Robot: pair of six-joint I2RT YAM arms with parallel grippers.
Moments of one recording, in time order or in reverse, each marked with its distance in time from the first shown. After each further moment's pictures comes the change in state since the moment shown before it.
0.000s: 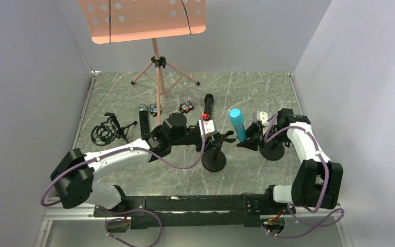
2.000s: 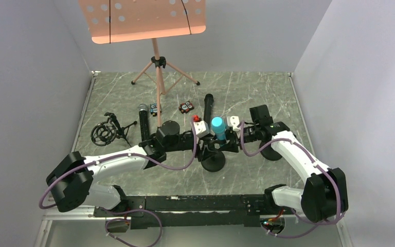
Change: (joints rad) left arm 0.014 -0.052 -0.161 0.201 -0.008 -0.211; right arm 0.397 -0.098 -0.096 0.589 0.211 0.571
